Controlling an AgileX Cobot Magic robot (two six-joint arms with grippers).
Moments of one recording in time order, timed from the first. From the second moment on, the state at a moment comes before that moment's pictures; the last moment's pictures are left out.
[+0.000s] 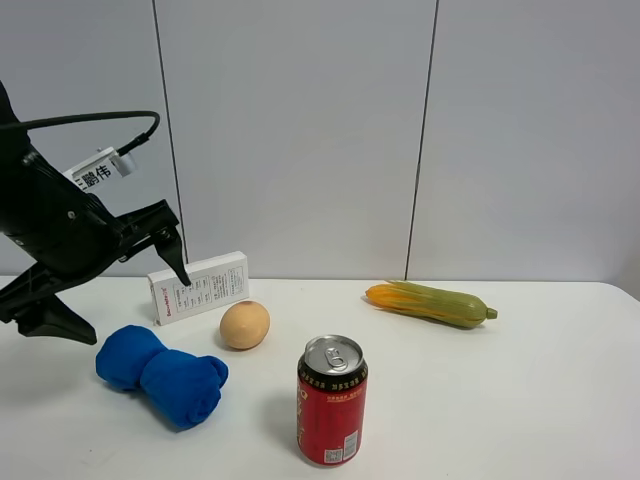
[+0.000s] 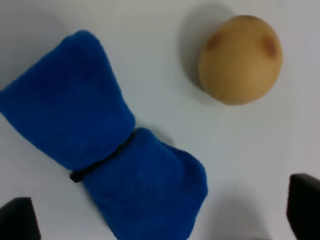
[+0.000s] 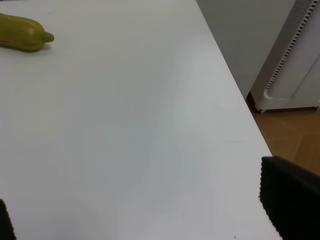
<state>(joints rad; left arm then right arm) -0.29 1.63 -0.93 -0.27 0.38 -0.66 0.03 0.00 -0.50 -0.13 1.06 0.04</state>
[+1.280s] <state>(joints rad) -0.37 1.84 -0.93 -0.14 0.32 -1.02 0.03 0.00 -0.50 -0.13 1.06 0.04</state>
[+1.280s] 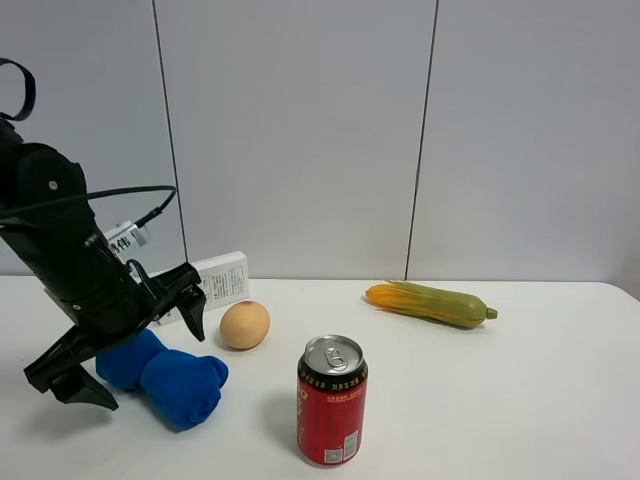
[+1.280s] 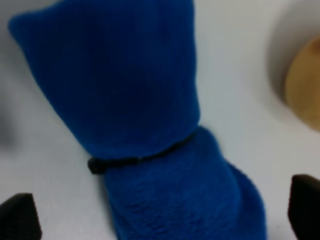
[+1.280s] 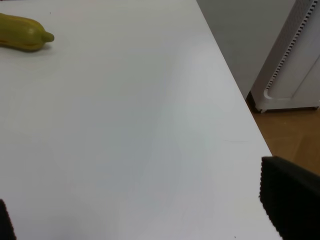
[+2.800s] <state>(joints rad) -0.34 2.06 -1.18 -0.11 0.50 -0.92 0.03 0.00 -0.50 -0.13 1.06 0.04</state>
